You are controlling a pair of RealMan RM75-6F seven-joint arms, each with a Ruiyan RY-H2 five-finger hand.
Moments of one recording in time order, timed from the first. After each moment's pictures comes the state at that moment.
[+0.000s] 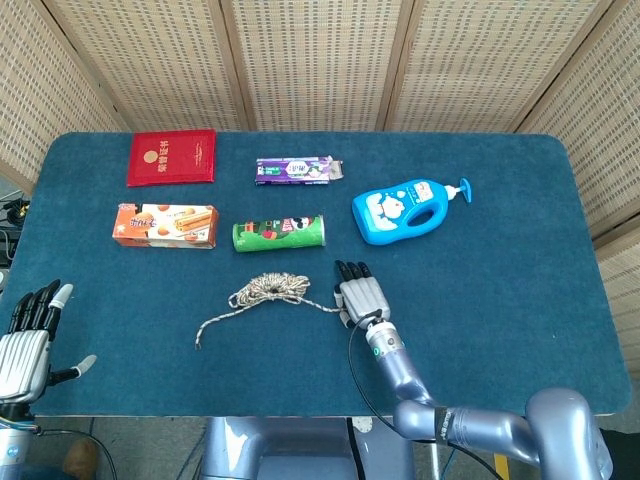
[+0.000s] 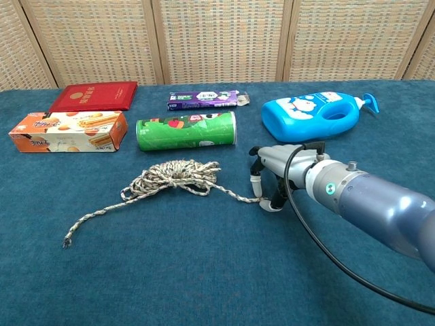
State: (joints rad) left arm -0.05 -1.21 -0.04 -1.69 1.48 1.51 0.12; right arm 0.83 -1.87 0.23 -1.33 -0.76 0.98 -0.68
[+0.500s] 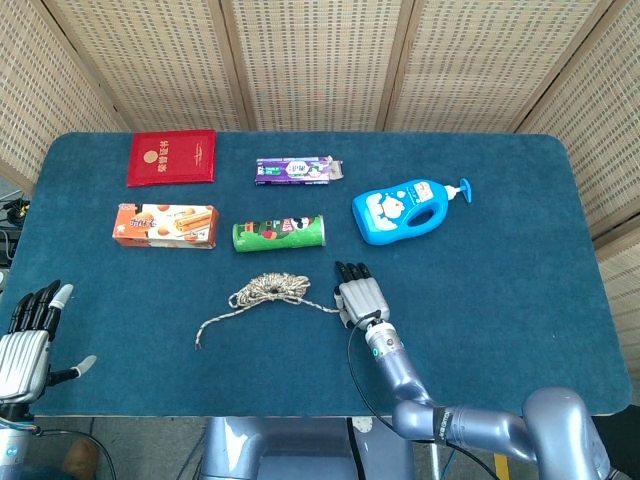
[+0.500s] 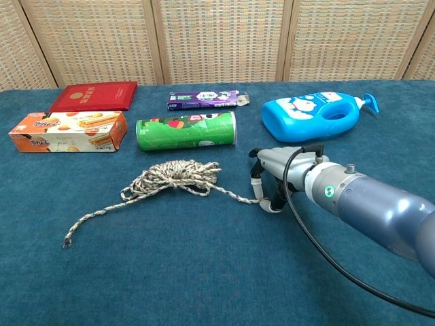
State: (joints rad) left arm -0.05 -1.21 -0.03 -1.69 1.48 1.51 0.11; right arm 0.84 -1.87 0.22 -1.32 -0.76 0.98 -0.68
